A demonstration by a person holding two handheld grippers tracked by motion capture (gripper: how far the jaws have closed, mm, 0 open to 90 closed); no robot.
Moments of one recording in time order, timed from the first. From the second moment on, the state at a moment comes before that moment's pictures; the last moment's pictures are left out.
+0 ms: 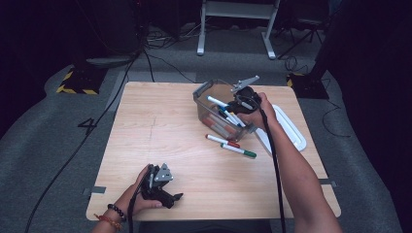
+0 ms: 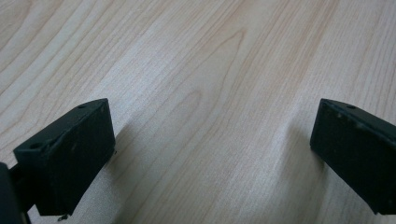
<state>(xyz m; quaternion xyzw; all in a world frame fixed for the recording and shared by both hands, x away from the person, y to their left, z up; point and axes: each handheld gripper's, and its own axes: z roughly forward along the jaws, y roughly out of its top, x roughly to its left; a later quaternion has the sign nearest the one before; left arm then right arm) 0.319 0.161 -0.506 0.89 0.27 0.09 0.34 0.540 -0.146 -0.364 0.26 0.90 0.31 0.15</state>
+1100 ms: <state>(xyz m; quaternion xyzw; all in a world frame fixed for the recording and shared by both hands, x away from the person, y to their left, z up) 0.319 0.161 -0.506 0.89 0.27 0.09 0.34 0.518 -0.156 -0.352 0.26 0.90 0.33 0.15</state>
